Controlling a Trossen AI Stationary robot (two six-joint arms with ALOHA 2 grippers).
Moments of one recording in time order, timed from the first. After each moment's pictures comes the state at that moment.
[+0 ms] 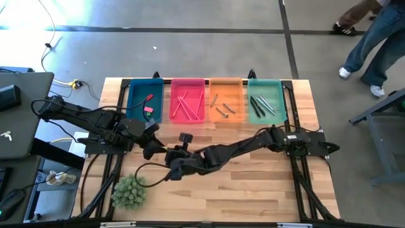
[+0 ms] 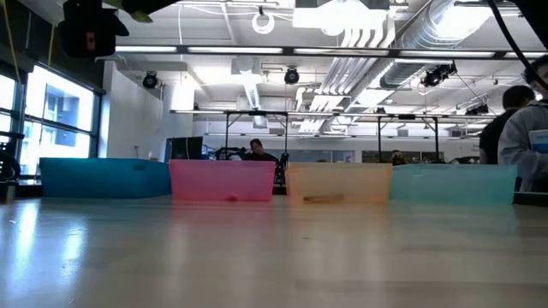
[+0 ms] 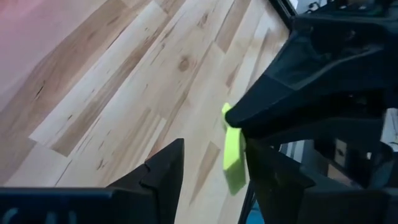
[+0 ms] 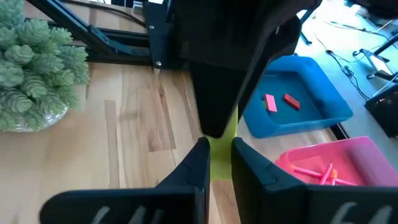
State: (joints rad) left arm -0.14 0.90 0.82 -0.62 0.01 -0.95; right arm 0.33 2.36 2.36 -0.71 0.66 0.10
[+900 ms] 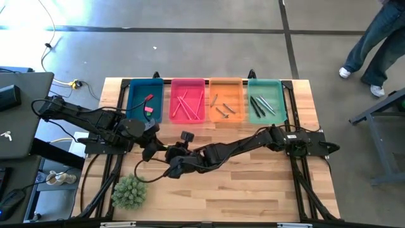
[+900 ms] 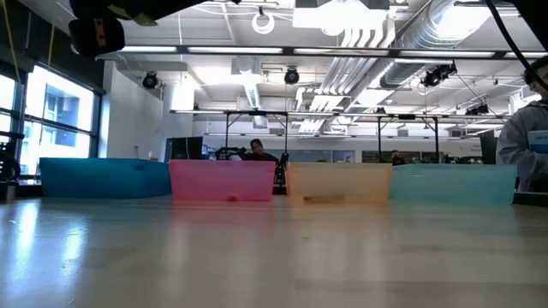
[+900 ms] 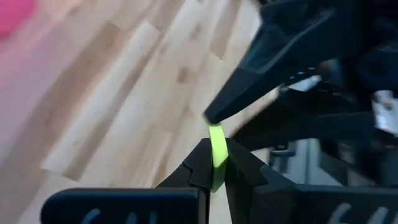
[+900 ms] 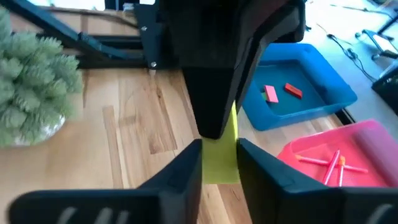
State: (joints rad) left arm -0.14 0.91 0.82 -0.59 -0.02 -0.82; right arm 0.33 2.36 2.36 -0.72 0.66 0.21
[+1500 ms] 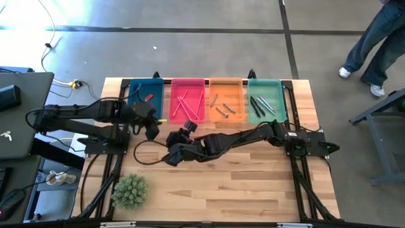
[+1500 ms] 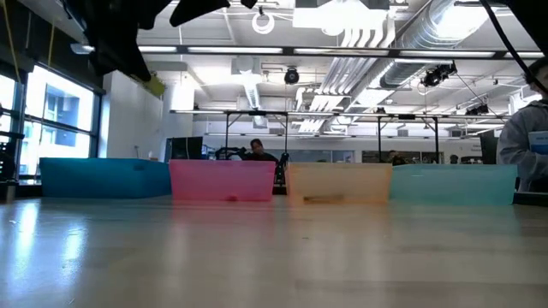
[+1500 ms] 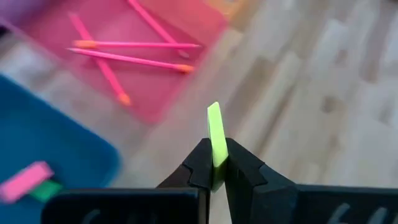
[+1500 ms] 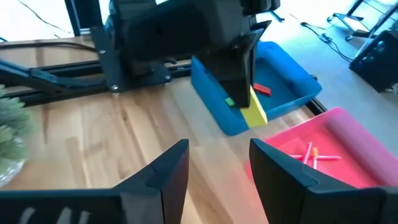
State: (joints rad) left arm 0.19 0.86 0.82 -0.83 -0.17 -0.50; right arm 0.26 2.32 2.36 -0.74 0.70 0.29
